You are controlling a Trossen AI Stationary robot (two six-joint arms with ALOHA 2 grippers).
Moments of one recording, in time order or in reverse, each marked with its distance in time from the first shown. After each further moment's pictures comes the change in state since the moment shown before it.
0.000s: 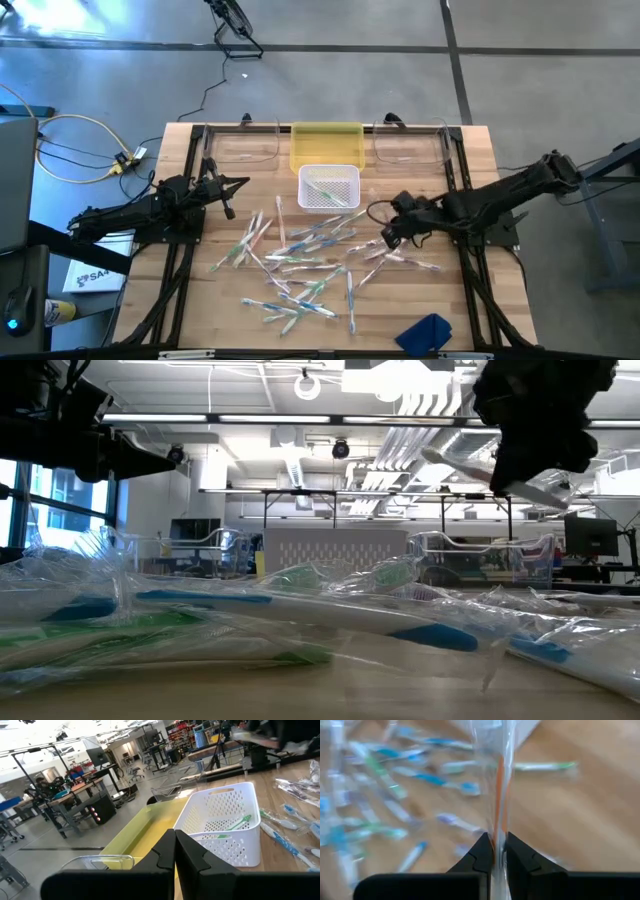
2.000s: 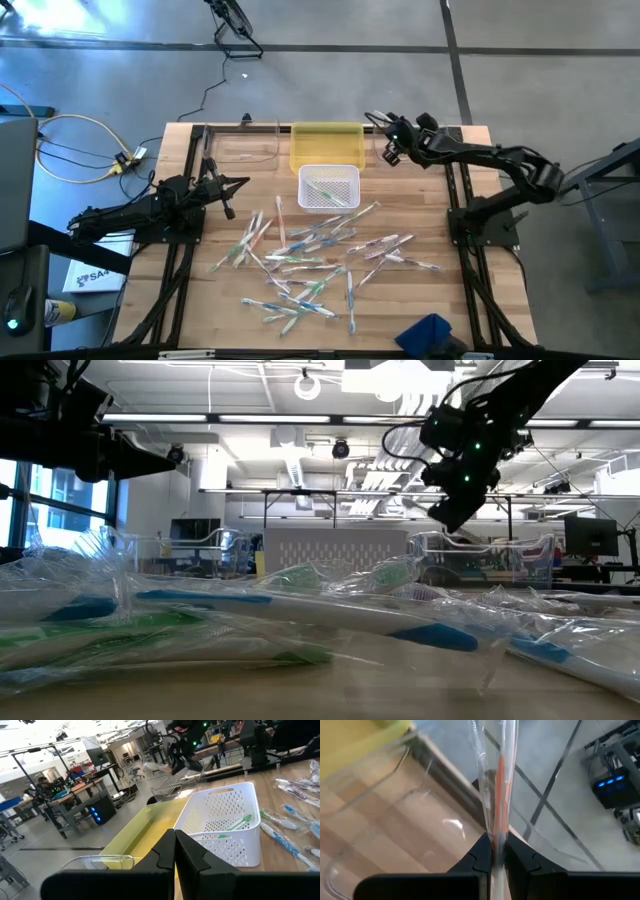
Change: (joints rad) left arm 0.000 0.000 0.000 0.000 0.000 0.000; right arm -0.921 0.242 0.000 0.391 0.304 -1.208
